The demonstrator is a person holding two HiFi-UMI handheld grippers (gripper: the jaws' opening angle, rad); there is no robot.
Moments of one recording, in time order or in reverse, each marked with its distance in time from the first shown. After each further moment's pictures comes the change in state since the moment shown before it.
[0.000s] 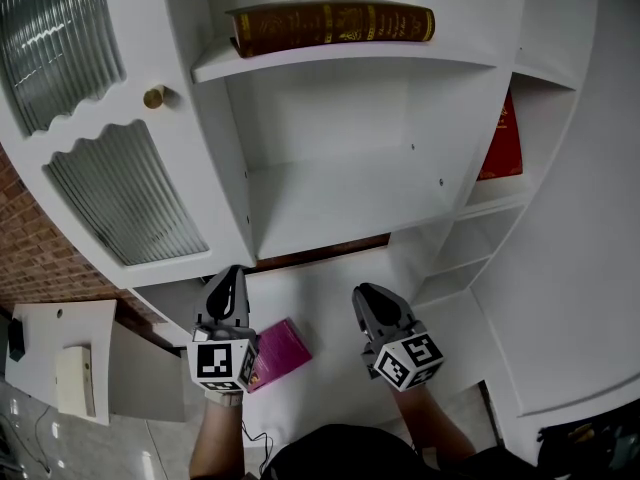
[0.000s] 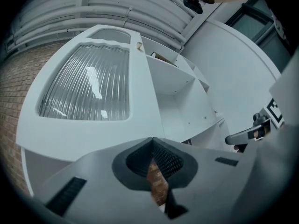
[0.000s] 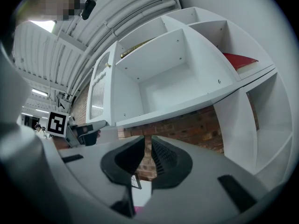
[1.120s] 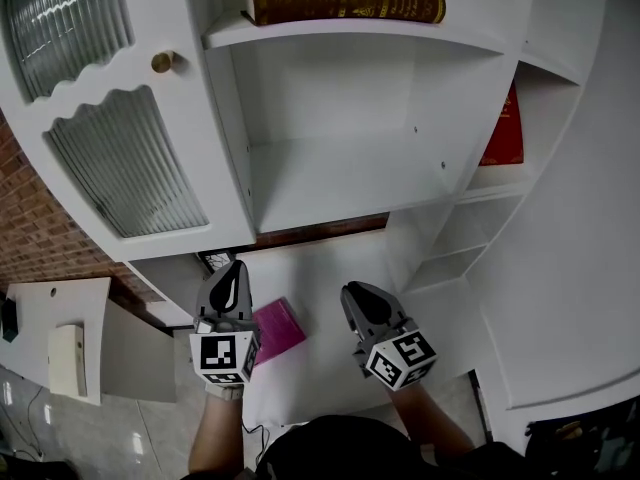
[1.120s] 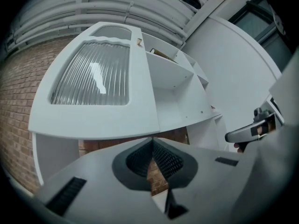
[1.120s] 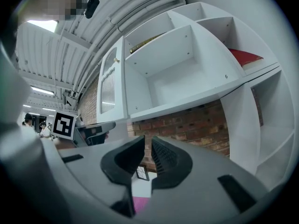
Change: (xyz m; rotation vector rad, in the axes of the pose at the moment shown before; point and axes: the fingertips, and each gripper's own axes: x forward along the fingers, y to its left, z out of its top) left arm -0.023 -0.015 -0.022 -0.005 0.045 -0.003; right arm -0.015 0.033 -0.018 -0.008 0.068 0.065
